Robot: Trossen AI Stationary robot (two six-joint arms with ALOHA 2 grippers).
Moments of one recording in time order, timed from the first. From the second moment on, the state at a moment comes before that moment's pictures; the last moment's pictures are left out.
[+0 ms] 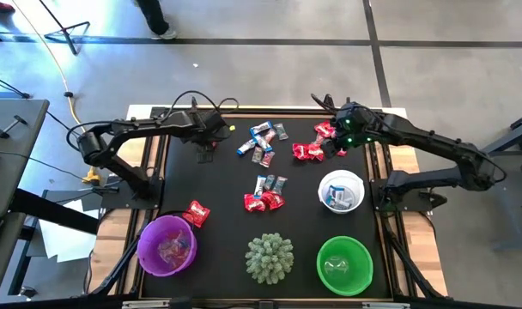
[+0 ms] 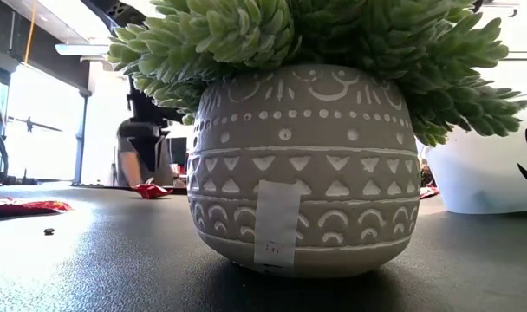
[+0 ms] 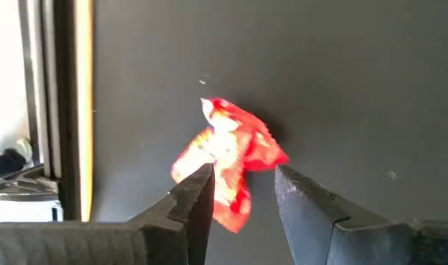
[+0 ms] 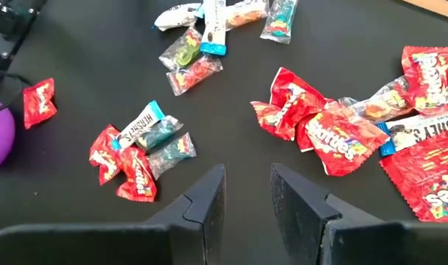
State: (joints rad) left arm 0.58 1.51 0.92 -0.71 -0.26 0.47; right arm -0.49 1.09 0.96 -0.80 -0.13 0.52
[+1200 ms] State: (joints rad) left arm 0.69 1.69 0.84 -0.47 -0.12 0.31; right arm -0.49 1.11 0.96 -0.80 -0.17 0.52
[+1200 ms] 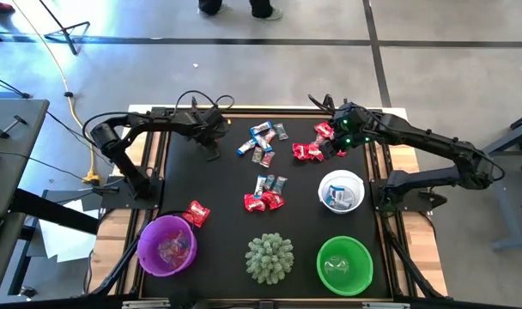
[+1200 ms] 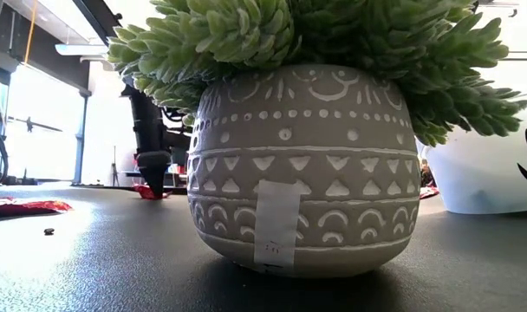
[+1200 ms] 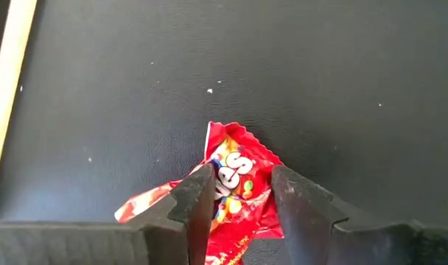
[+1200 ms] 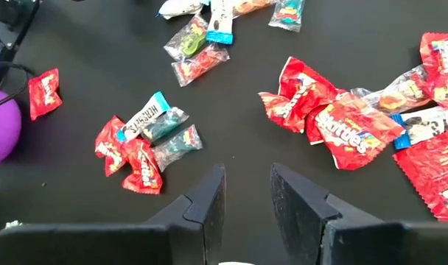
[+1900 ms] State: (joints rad) left arm 0.68 1.59 0.83 -0.47 -0.01 -0.14; right arm -0.49 1.11 0.96 -0.80 -0.17 0.52
